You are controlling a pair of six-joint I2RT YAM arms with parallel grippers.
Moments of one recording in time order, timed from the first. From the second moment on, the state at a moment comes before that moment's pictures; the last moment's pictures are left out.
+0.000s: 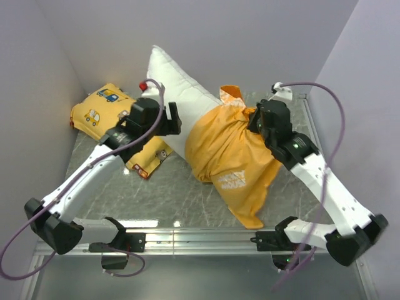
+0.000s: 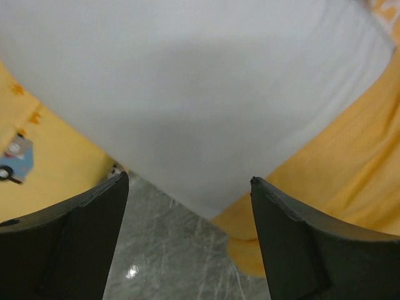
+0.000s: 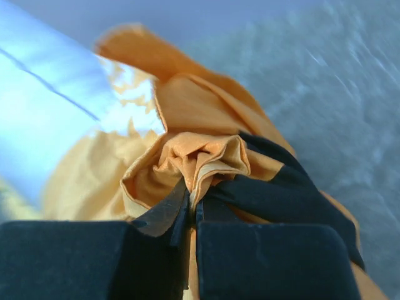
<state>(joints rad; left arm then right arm) -0.60 1.26 1.37 -0.53 -0.25 -0.41 0.55 1.13 1.30 -0.52 0.46 0.51</state>
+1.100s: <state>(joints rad) -0.59 1.82 1.40 -0.06 -0.27 -0.74 0.35 1.29 1.20 -0.46 0.30 0.48</state>
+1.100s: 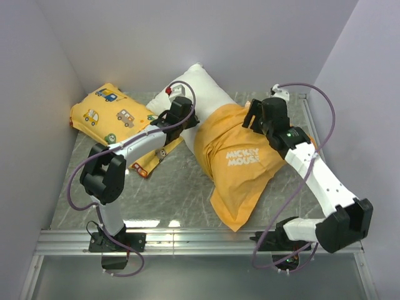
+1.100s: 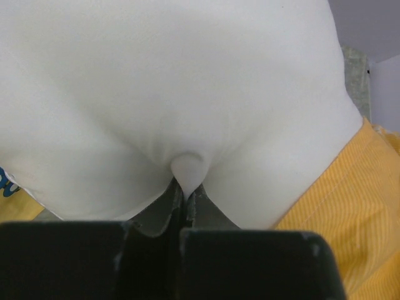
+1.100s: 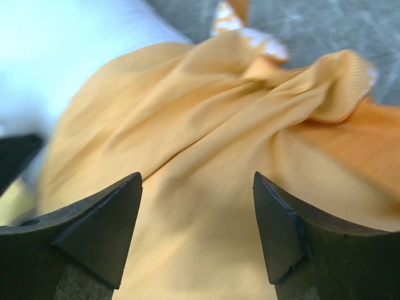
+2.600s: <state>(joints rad) -0.39 1.22 1.17 -0.28 -0.36 -0.67 0.21 1.21 0.97 -0.34 0.06 0.60</state>
